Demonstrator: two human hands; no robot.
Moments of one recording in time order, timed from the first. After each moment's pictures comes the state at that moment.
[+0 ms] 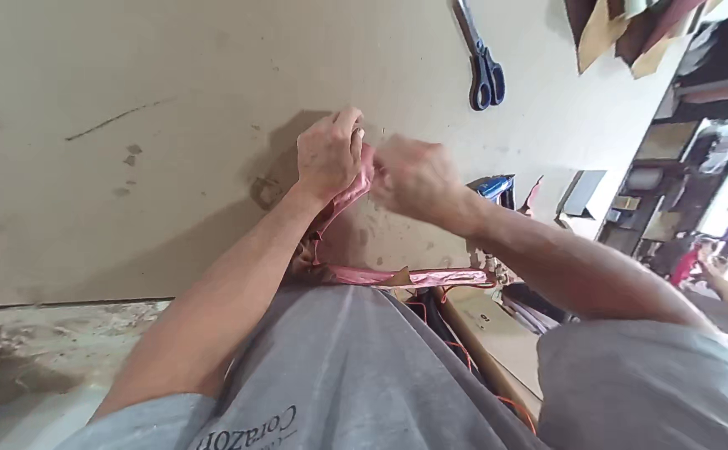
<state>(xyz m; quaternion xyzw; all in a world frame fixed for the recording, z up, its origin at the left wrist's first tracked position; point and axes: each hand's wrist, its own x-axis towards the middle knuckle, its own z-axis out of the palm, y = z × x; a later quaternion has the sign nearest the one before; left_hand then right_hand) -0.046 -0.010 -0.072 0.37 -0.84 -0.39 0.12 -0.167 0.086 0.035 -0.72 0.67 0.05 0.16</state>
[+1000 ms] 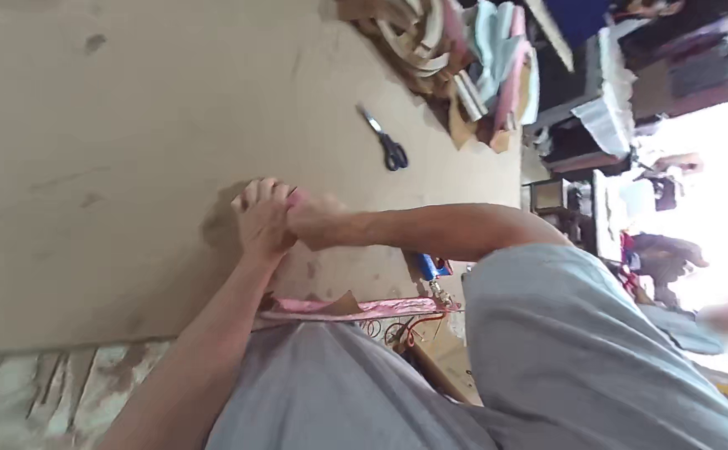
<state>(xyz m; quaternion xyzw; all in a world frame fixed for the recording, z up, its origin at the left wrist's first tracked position) -0.013 0.035 -0.057 0.42 -0.86 -0.29 0.08 -0.131 0.067 0.040 -0.77 0.55 0.25 0.21</state>
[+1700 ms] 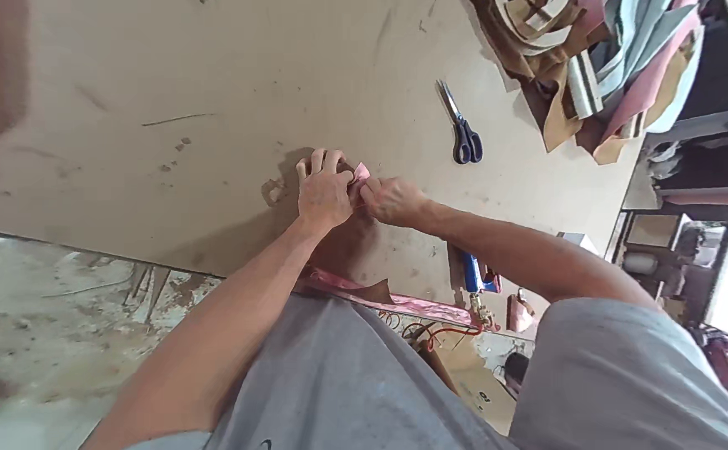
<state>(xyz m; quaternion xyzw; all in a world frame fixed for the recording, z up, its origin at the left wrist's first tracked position) -0.025 0.034 -0.064 0.42 -0.87 -0.25 0.07 -0.195 0.095 -0.018 -0.85 0.50 0.12 0.10</state>
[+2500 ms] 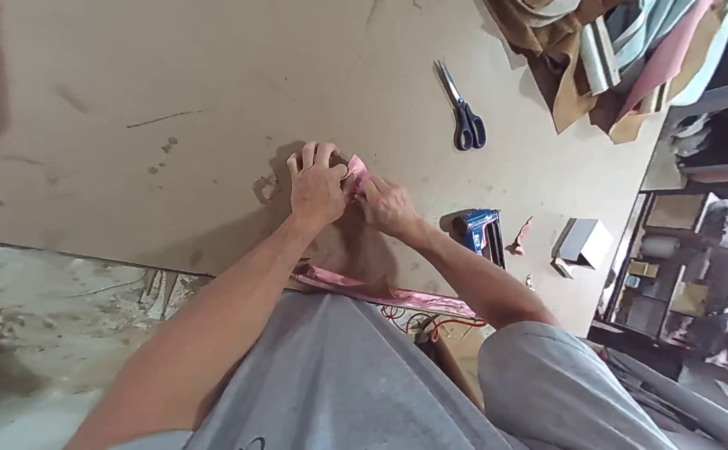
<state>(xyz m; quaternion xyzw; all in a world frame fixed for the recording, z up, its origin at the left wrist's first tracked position) -0.026 0.033 -0.063 0.42 -0.87 -0.26 0.05 -0.184 0.127 -0.046 -0.73 0.66 -0.10 0.14</state>
